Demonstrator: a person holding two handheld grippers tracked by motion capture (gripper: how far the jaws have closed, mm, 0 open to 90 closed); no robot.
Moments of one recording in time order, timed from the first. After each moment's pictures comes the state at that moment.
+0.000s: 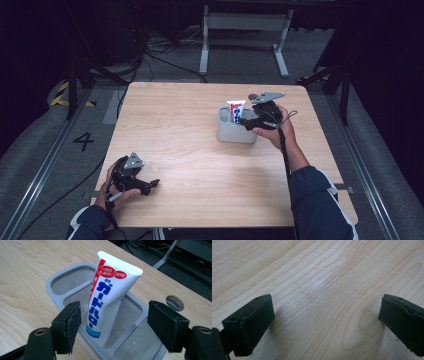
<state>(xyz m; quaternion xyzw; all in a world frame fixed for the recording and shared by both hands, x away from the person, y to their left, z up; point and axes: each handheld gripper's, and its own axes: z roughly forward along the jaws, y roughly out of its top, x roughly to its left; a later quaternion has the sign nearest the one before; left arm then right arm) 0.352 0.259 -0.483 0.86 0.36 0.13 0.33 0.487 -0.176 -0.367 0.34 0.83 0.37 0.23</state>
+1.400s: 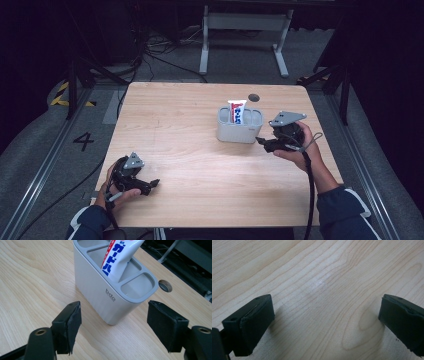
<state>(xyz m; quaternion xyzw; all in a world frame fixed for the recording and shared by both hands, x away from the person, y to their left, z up) 0.352 0.259 -0.483 0.86 0.37 0.13 0.33 0.416 -0.220 -0.363 0.29 0.86 0.34 0.25</state>
